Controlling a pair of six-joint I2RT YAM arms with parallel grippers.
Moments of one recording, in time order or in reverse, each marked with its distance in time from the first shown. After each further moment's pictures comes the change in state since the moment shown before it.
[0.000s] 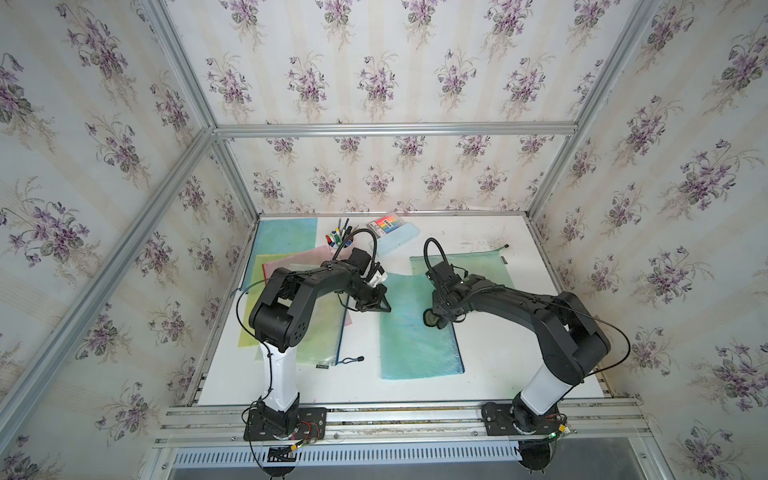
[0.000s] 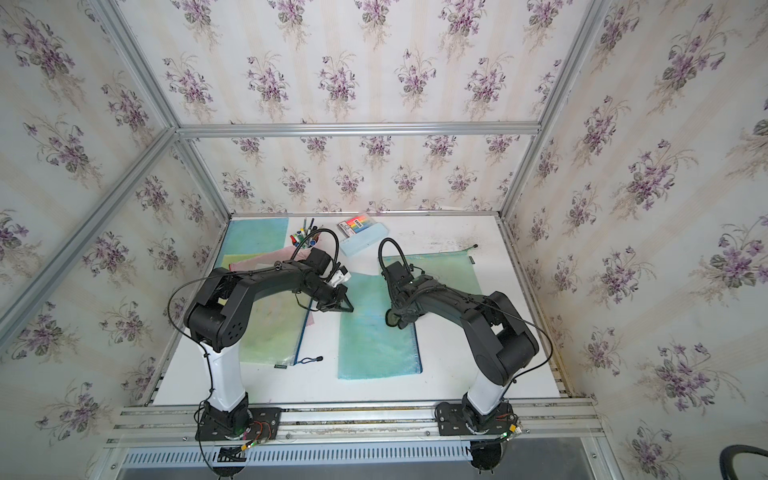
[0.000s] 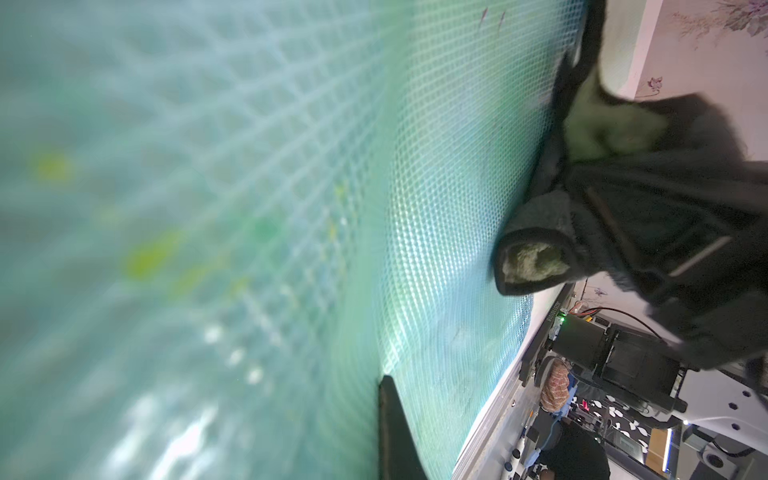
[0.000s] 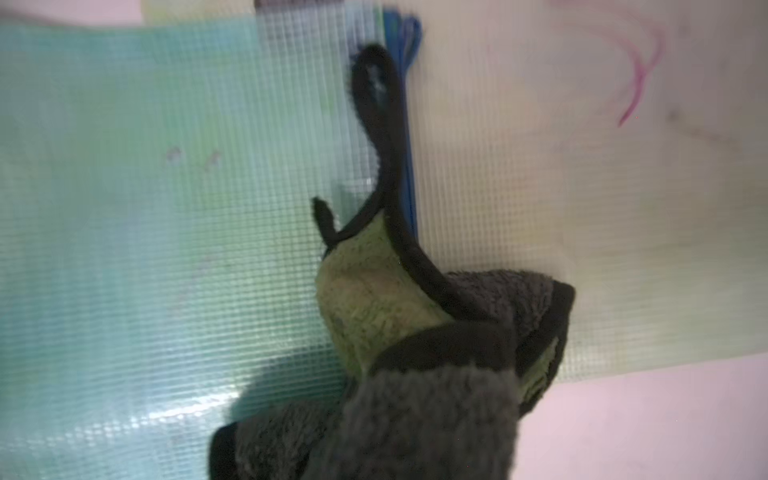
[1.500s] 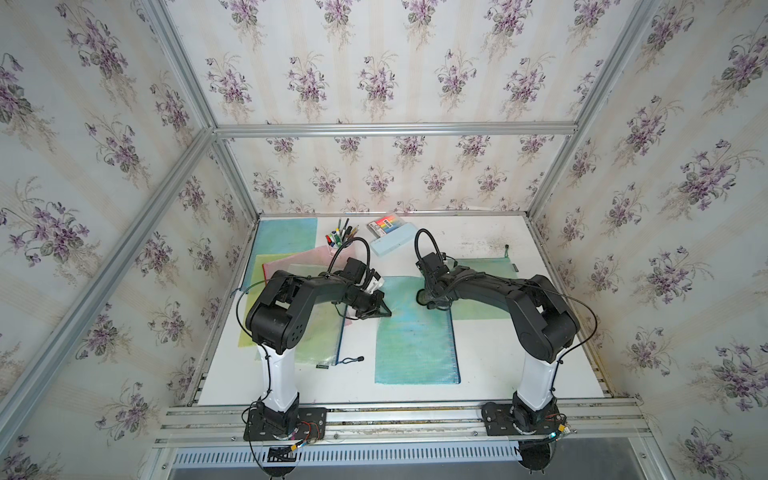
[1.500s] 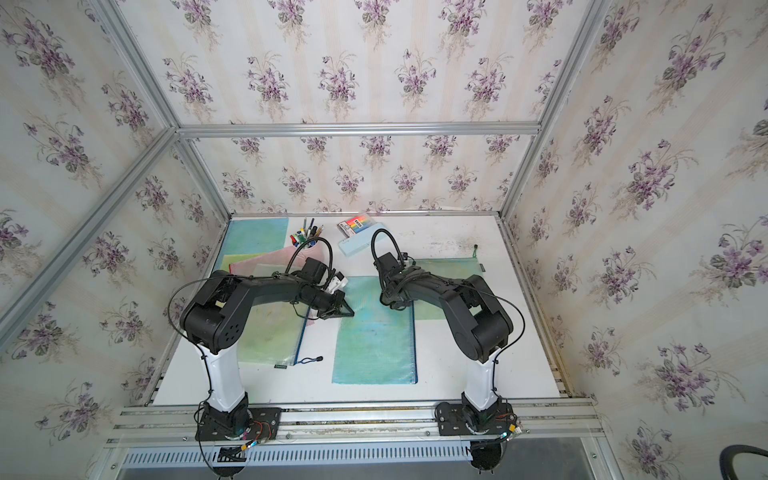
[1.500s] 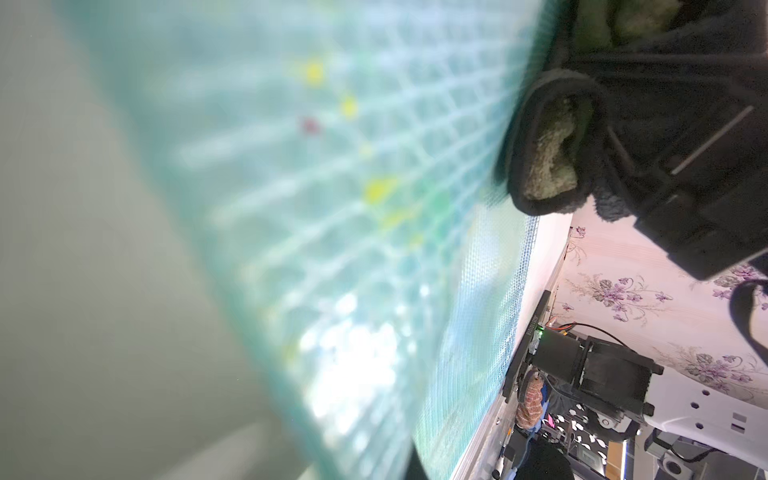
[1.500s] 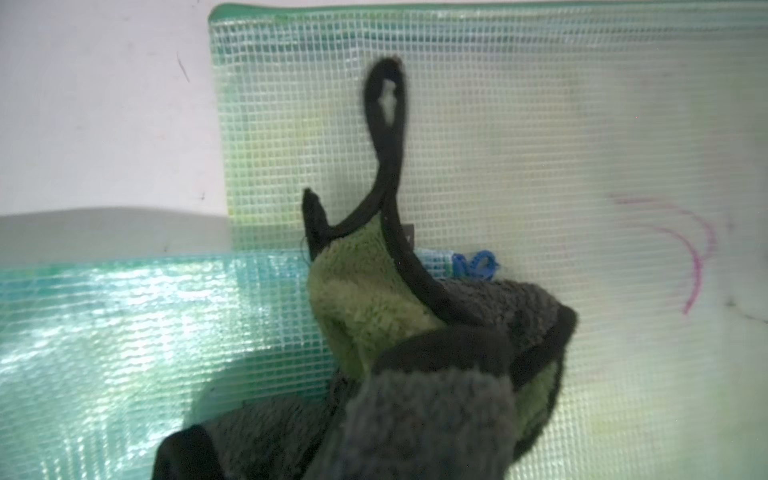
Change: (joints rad) left arm 0.014 -0.027 -0.176 0.256 0.056 -0.135; right arm -0.013 0.198 0.142 0.062 0.142 -0.003
